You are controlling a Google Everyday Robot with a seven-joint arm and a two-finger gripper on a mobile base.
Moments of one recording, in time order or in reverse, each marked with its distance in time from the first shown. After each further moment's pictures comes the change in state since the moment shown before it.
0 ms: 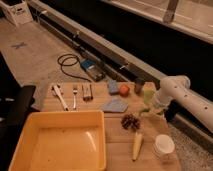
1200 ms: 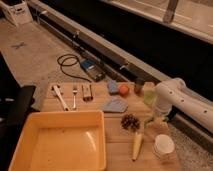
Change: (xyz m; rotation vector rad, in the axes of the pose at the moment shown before) arm 0.025 0.039 -0.026 -0.082 0.188 -0.141
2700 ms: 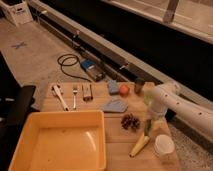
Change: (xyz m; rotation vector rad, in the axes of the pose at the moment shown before) arm -0.036 0.020 0.035 -0.042 -0.062 -0.216
